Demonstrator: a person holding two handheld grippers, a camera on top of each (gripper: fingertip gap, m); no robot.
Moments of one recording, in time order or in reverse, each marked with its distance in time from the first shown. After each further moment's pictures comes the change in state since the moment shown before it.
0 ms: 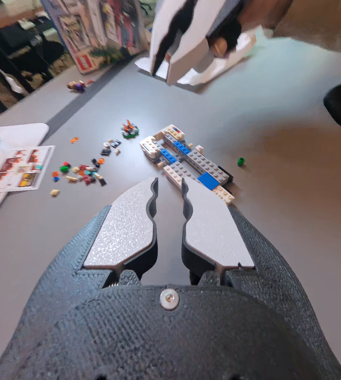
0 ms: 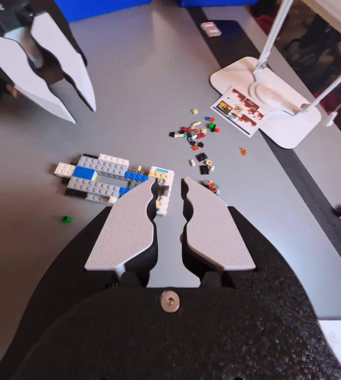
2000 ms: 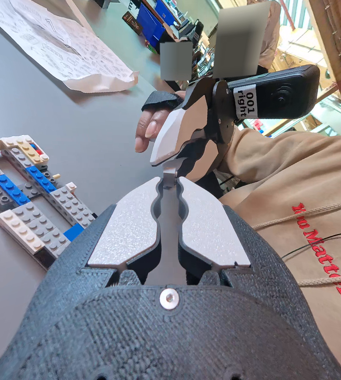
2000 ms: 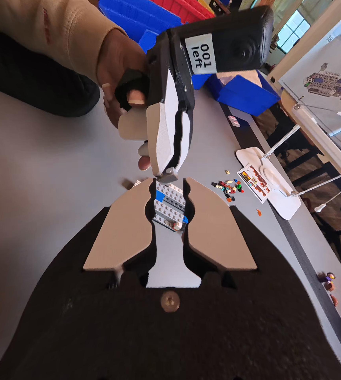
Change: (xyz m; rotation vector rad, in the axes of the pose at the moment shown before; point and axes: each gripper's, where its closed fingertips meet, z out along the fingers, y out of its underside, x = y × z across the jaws) left arm 0.089 -0.066 0.021 0.013 0.651 -0.621; right arm -0.121 -0.022 -0.023 0.247 0.015 -0.364
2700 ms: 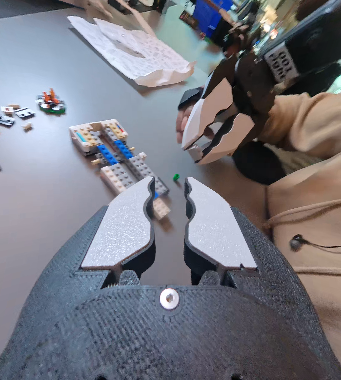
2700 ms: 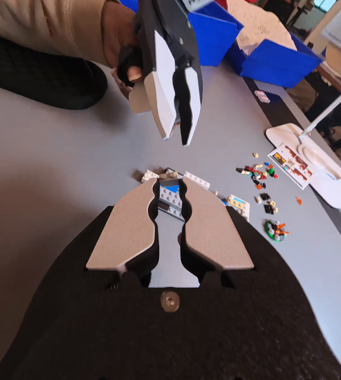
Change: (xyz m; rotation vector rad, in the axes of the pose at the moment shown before) left arm -0.047 0.017 -0.051 -0.013 -0.291 0.175; right arm -0.009 0.029 0.018 -0.051 -0.100 0.159
